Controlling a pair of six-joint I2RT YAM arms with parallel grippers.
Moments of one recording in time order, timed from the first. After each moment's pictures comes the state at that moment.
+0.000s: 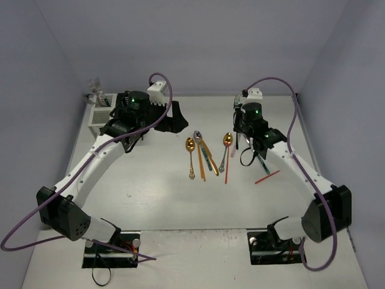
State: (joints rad) left arm -0.46 1.41 1.42 -0.44 0.31 -0.33; right arm 0.41 1.37 1.12 -0.21 0.28 0.26
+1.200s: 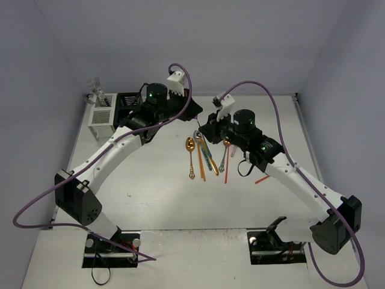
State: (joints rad) left arm -0.57 1.57 1.54 -0.19 0.33 -0.37; right arm 0.63 1.25 1.12 -0.12 -0.16 0.15
